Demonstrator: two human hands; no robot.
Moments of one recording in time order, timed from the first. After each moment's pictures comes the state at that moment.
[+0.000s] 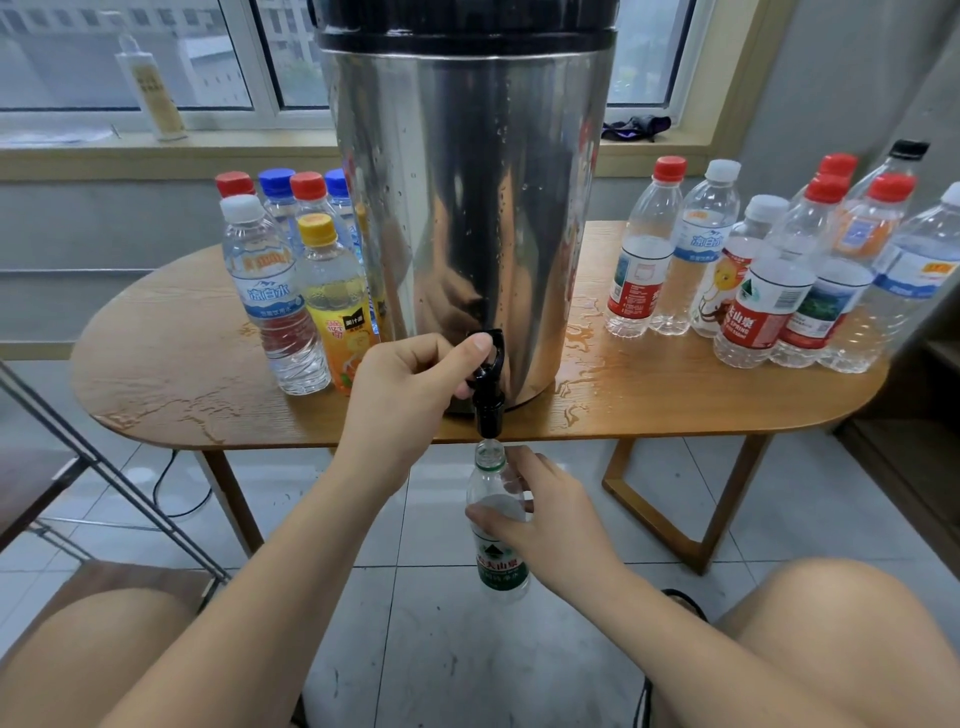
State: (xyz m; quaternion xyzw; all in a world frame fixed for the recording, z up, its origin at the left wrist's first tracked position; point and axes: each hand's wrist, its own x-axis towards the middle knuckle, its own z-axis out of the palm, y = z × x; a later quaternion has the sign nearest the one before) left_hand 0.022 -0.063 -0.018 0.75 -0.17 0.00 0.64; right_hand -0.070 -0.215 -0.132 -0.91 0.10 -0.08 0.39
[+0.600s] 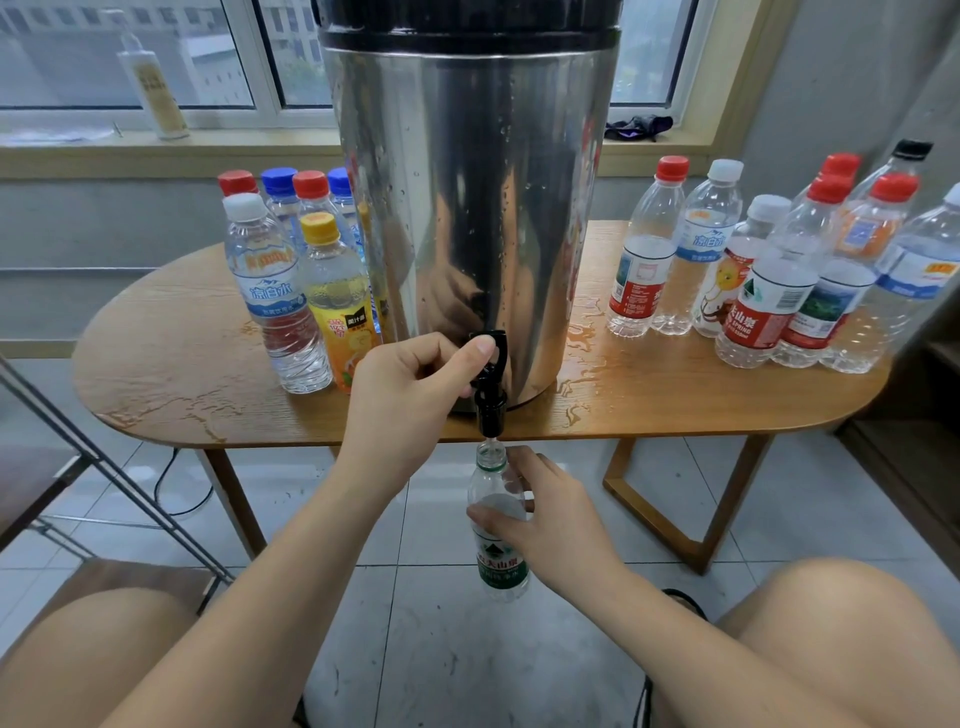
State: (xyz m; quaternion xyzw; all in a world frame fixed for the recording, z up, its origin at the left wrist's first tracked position) left_hand 0.019 -0.060 -0.020 0.77 -0.21 0.06 0.60; right_hand -0.070 -0.215 -0.130 -0.91 0.10 -0.07 0.40
